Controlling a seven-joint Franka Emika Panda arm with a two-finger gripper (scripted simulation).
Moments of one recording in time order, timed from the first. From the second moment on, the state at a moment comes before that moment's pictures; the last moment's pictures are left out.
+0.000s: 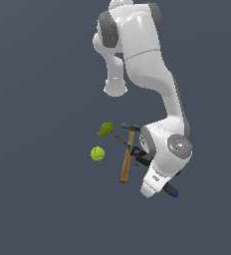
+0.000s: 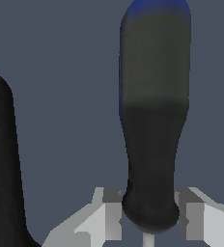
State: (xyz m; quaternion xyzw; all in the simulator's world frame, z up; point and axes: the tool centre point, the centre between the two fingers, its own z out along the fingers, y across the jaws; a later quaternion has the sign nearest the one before) arm 0.121 0.174 0.015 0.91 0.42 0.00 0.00
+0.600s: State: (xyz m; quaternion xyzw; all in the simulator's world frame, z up) arm 0.107 0.165 0.038 0.91 0.42 0.00 0.00
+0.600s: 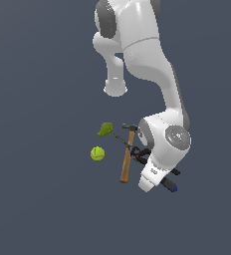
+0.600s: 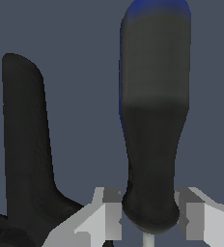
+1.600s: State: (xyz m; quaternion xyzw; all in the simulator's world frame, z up) arm 0.028 0.119 0.166 0.91 0.41 0.00 0.00
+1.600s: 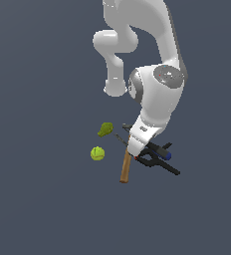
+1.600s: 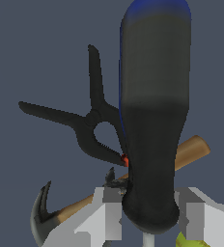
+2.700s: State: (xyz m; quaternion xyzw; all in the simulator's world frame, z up) arm -0.072 0.061 0.338 0.91 0.42 0.00 0.00
